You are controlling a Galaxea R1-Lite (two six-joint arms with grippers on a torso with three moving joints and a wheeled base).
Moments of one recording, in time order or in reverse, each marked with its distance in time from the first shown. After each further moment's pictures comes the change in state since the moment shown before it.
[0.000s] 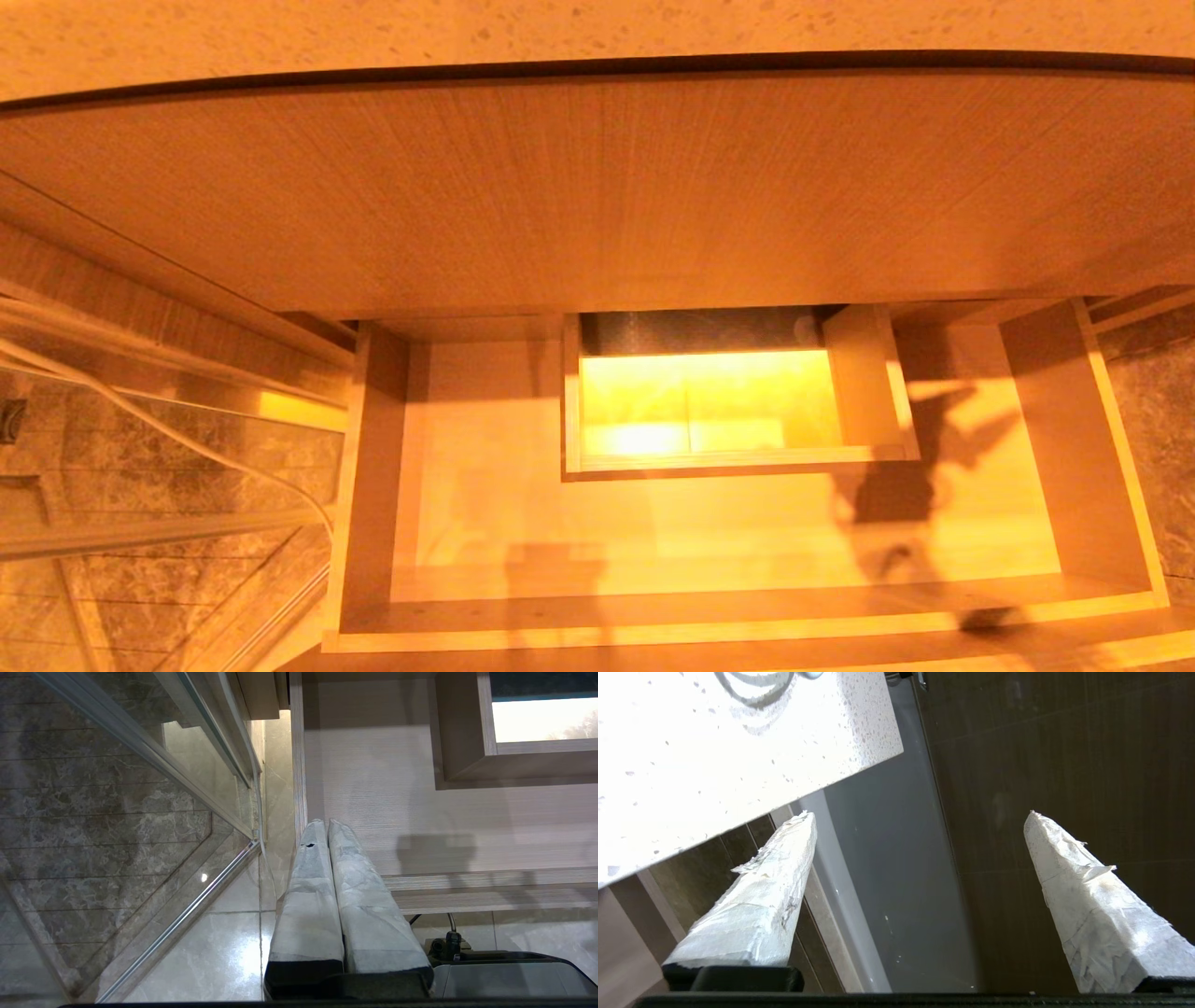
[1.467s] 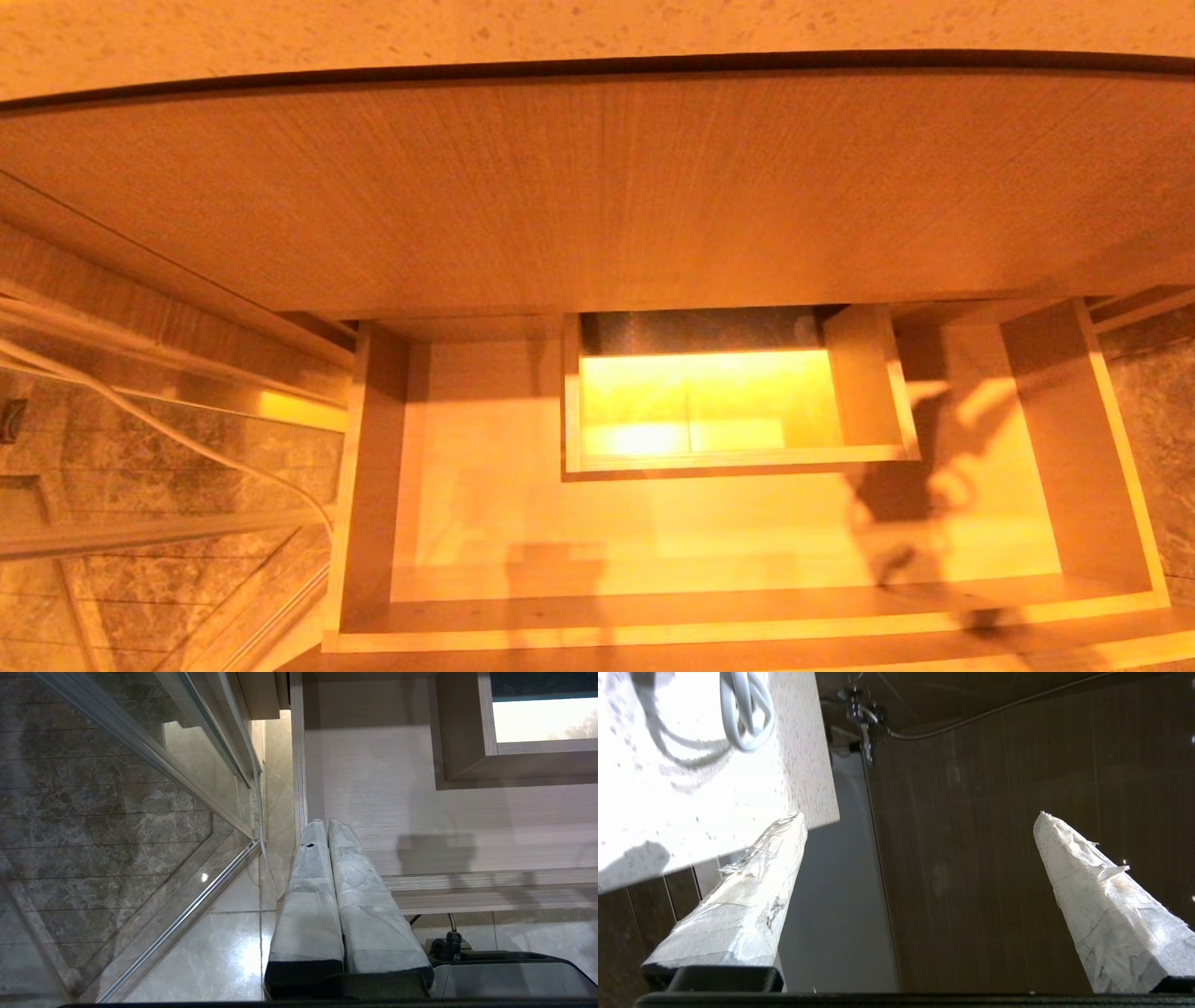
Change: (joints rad) left arm 0.000 0.000 0.000 0.000 0.000 0.000; right arm -0.113 -0.036 -0.077 0.122 0.270 -0.137
